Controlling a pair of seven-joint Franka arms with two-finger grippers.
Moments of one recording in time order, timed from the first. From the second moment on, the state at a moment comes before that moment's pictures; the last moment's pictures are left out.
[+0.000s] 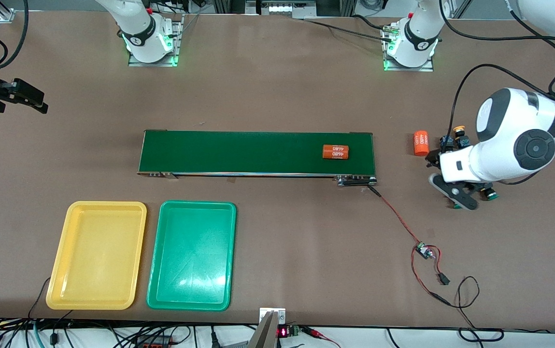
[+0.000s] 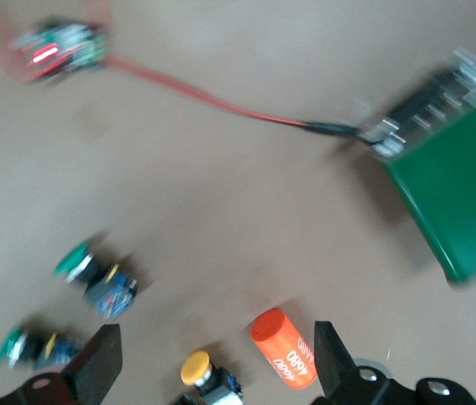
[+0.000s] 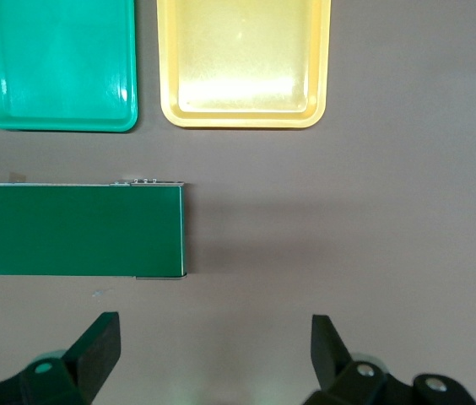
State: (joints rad) left arm 0.32 0.36 -0.45 -1.75 0.20 1.89 0.27; right arm 0.01 -0.04 -0.04 -1.65 -0.02 1.56 -0.02
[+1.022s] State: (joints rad) left arm 0.46 0.67 -0.38 -1.63 0.23 1.94 -0.02; right arm 0.01 -0.04 -0.04 -1.65 -0.02 1.56 -0.02
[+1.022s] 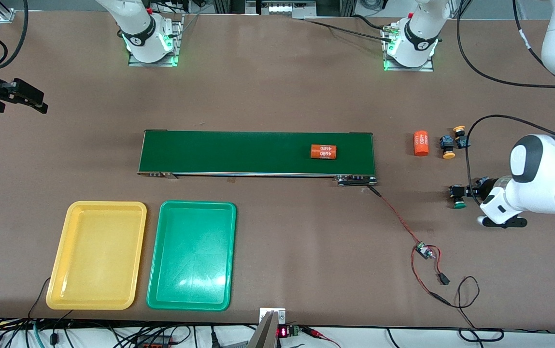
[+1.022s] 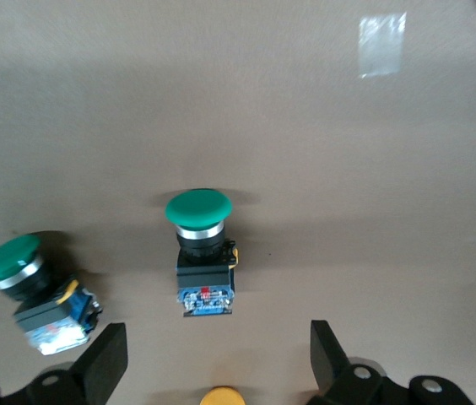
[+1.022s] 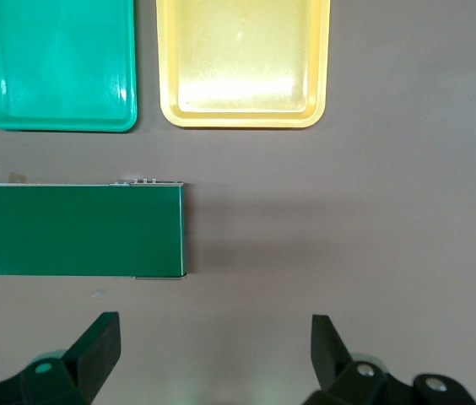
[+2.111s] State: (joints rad) left arm 0.47 0.73 -0.42 -1.65 0.29 1.97 -0.03; right arm 0.01 -0.04 -0.04 -1.65 -0.02 1.56 -0.02
